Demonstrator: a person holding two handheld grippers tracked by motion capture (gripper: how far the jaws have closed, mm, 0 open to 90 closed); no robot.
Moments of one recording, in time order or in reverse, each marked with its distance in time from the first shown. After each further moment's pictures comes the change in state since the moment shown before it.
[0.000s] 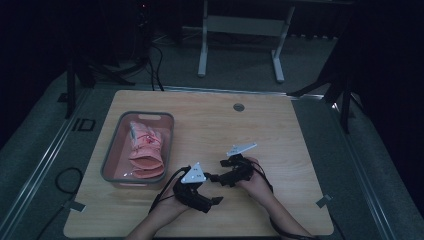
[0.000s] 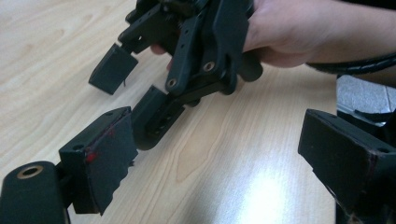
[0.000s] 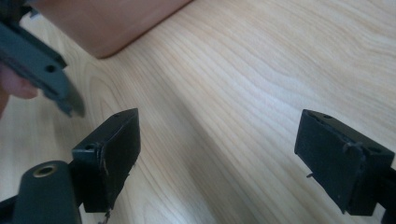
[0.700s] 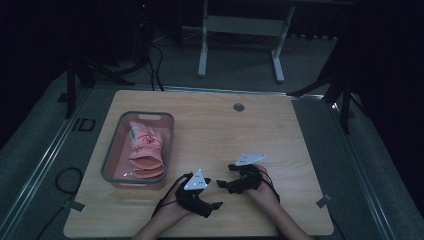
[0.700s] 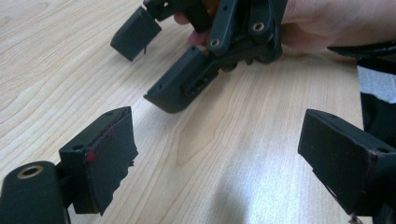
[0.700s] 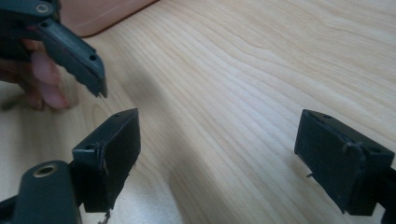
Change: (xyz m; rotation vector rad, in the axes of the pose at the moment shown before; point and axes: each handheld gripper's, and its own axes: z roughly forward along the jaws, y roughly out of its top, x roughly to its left) left arm 0.000 -0.026 0.020 0.009 0.004 0.027; right arm -0.003 -0.036 -0.012 -0.079 -0.077 -0.059
